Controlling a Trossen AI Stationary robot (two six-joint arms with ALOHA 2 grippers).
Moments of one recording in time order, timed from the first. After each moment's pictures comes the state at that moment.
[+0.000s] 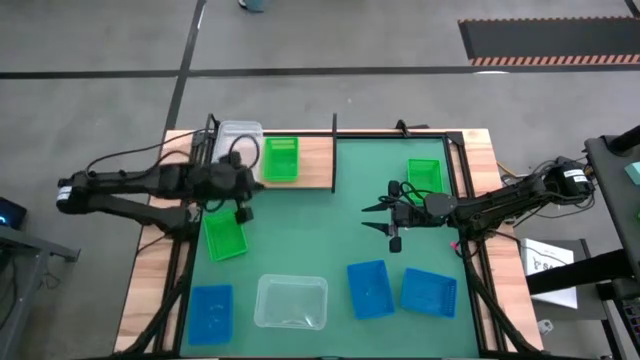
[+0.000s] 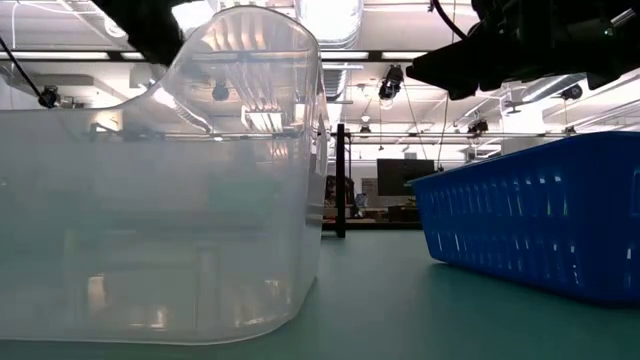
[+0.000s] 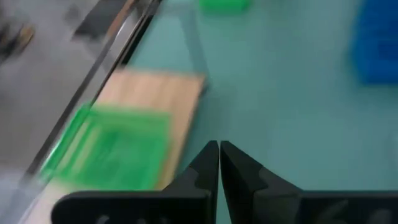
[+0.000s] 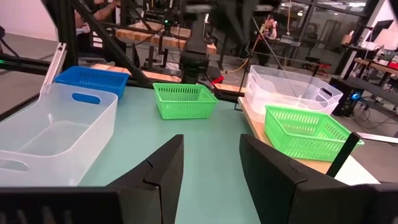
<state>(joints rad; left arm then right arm) 0.01 0.89 0.89 -0.65 -0.30 -0.02 0.10 1.15 0.34 0.74 0.11 -0.17</state>
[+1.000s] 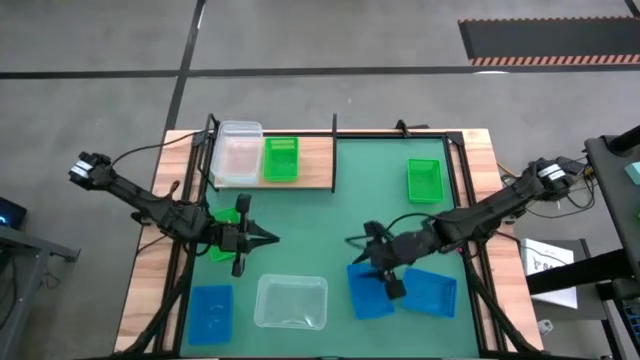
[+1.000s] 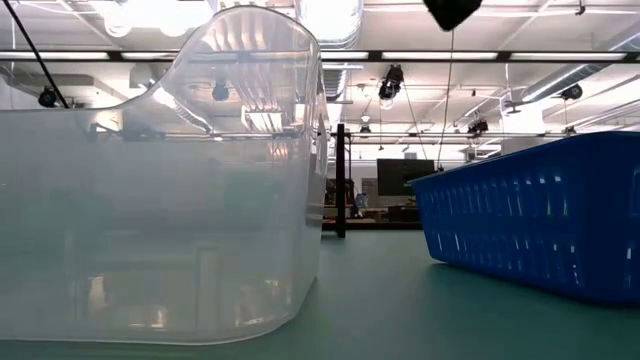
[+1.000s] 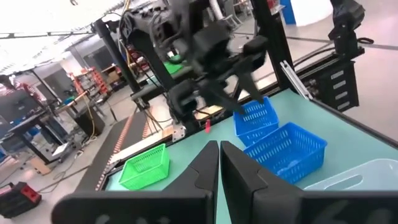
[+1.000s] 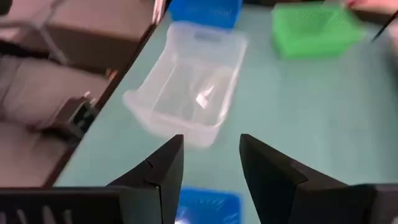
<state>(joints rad) -0.46 0.88 0.62 0.22 -0.38 0.40 0.44 1.40 1.05 -0.27 0.08 0.10</state>
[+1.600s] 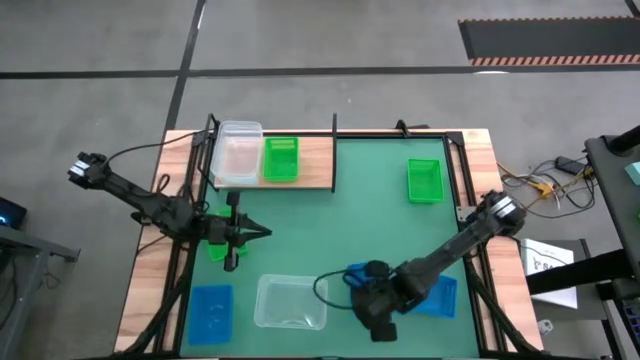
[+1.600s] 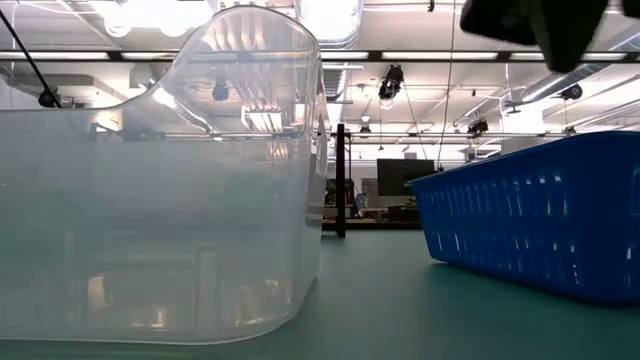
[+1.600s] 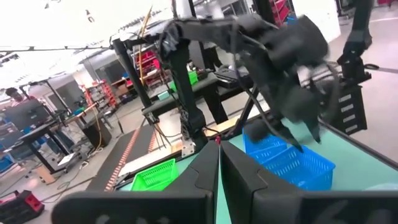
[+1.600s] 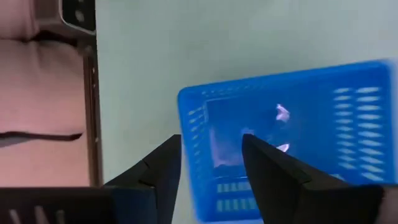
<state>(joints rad) -0.46 0.79 0.61 0.22 -0.38 0.41 0.60 1.91 1.59 -0.94 -0.03 0.58</state>
